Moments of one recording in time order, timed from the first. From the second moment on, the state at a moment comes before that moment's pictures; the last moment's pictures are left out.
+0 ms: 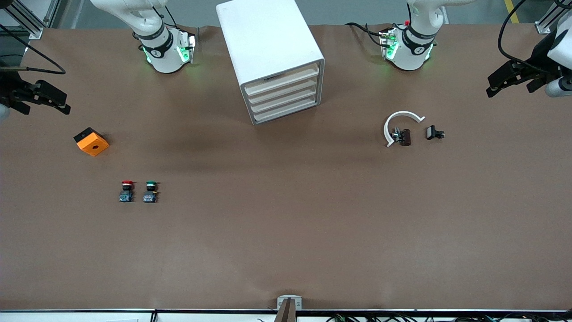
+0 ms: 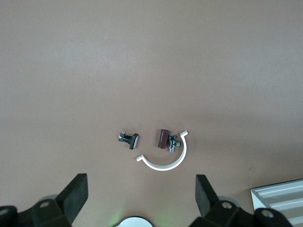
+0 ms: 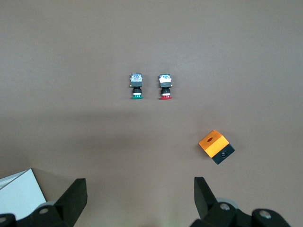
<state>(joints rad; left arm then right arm) 0.06 -0.16 -0.10 -1.69 0.00 1.51 -0.15 0.04 -0.07 -0.07 -1.62 -0.02 1.52 -0.02</state>
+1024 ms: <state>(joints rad) 0.02 0.26 -0.14 -1.67 -0.12 1.56 -0.38 0.04 0.03 -0.07 -1.62 -0.03 1.53 -0.02</state>
